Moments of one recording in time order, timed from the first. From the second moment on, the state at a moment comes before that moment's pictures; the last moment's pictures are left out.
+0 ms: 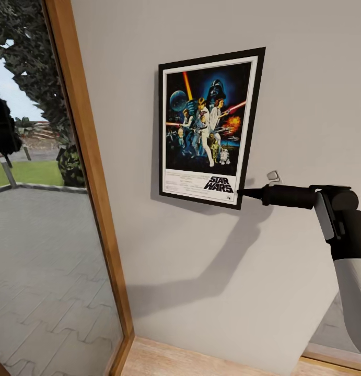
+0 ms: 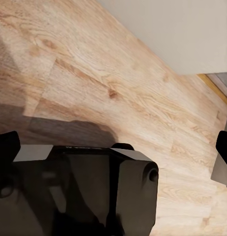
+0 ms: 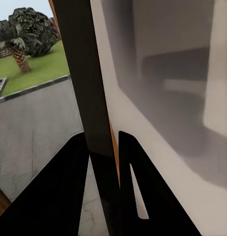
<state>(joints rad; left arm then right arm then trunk) -0.27 0.29 -0.64 -0.02 1.02 0.10 -0.83 -0.99 -0.34 -0.04 -1.22 -0.17 0.87 1.23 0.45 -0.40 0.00</state>
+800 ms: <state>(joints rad) -0.27 0.29 -0.64 -0.02 1.02 0.10 -0.83 -0.99 -0.34 -0.04 -1.22 -0.17 0.87 1.23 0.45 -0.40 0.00</state>
